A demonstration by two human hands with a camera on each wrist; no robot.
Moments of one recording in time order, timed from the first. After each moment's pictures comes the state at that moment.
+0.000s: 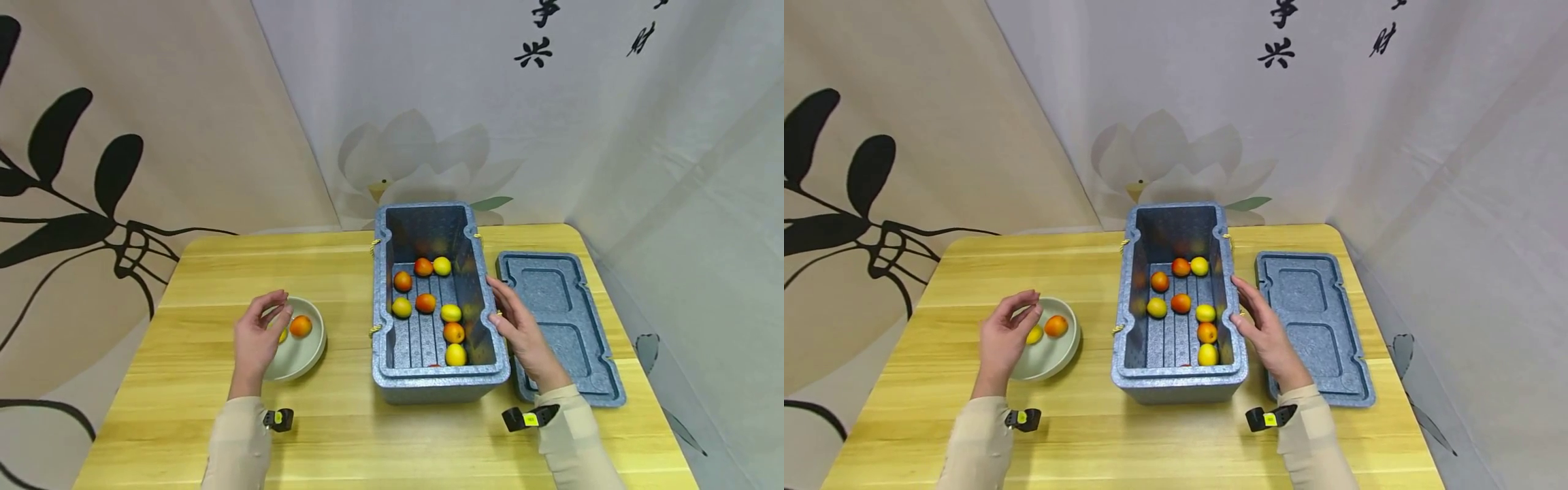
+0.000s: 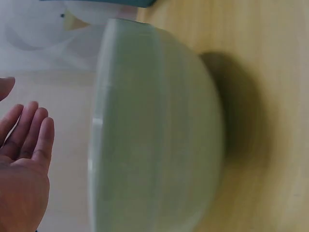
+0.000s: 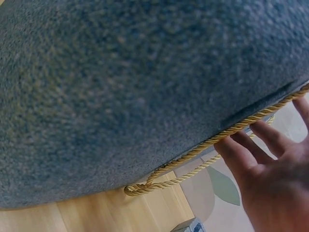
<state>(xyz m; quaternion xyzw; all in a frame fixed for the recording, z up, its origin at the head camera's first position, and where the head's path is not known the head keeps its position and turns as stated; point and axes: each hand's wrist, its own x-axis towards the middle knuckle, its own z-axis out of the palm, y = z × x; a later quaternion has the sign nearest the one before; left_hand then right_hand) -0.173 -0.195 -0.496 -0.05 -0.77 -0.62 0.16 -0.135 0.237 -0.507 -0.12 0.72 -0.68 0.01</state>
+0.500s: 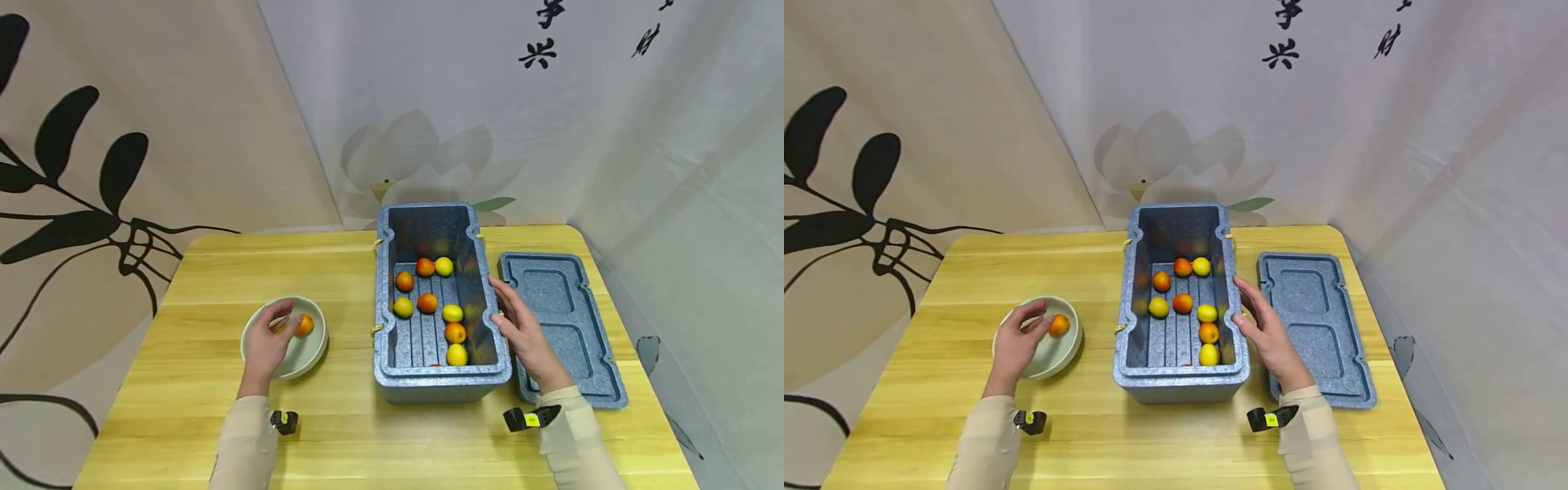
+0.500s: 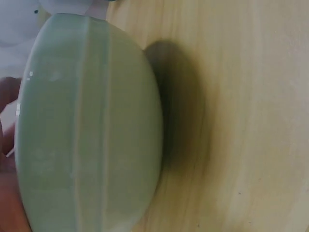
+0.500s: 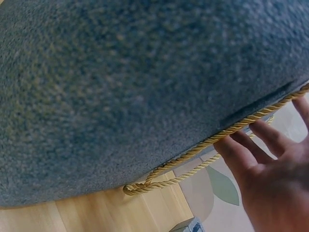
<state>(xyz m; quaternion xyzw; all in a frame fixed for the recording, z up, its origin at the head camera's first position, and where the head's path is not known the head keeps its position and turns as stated) -0.181 -0.210 -0.549 0.01 -0.81 -0.58 0.10 -0.135 0.236 -0.507 -0.12 0.72 -0.68 0.01</state>
